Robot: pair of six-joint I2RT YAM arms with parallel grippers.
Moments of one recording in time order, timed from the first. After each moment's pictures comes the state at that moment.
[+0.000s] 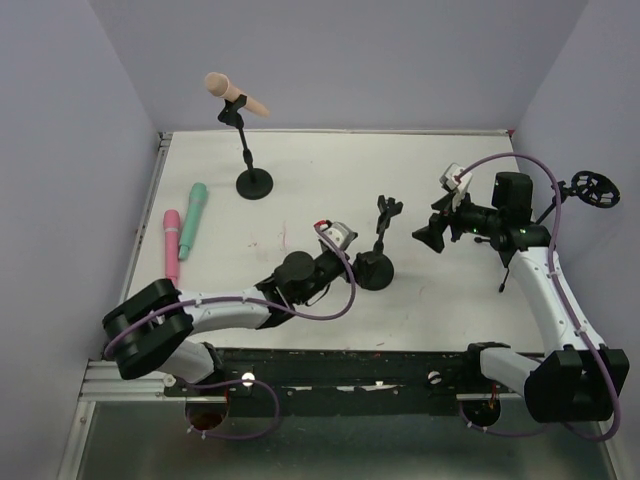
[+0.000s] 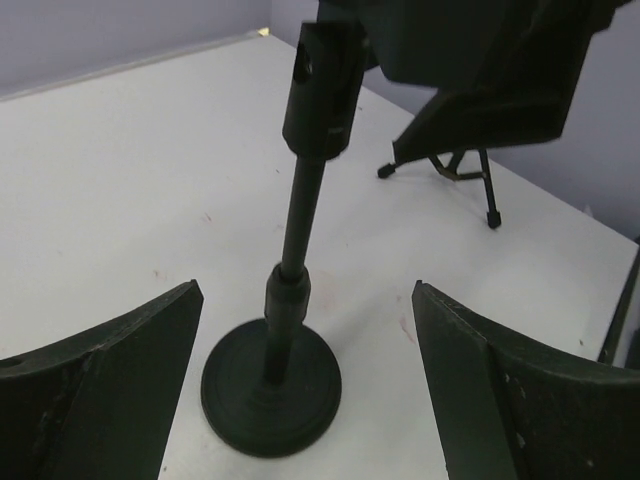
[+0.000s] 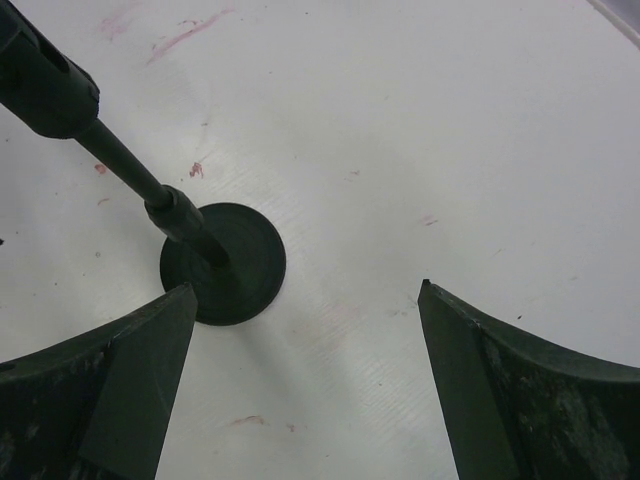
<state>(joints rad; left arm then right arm) -1.01 1.35 0.55 0.83 -0.11 -0.18 0.01 1.13 0.94 -0.44 -0.82 -0.55</state>
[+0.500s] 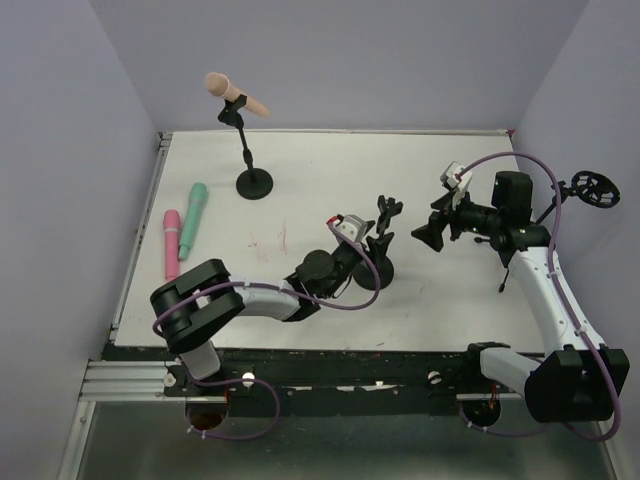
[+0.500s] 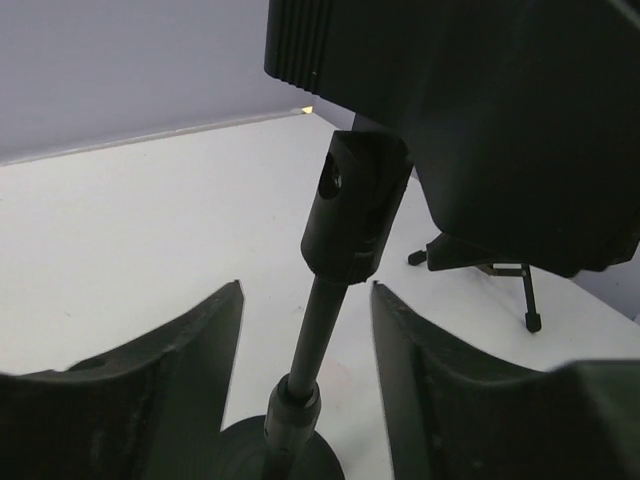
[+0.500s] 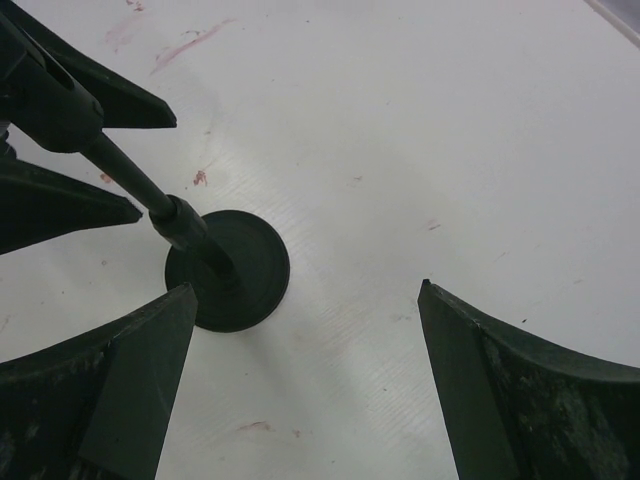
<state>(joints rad) -1.06 1.66 0.71 1.15 -0.32 -0.16 0.01 1.13 0.94 -0.42 -0.82 -0.51</state>
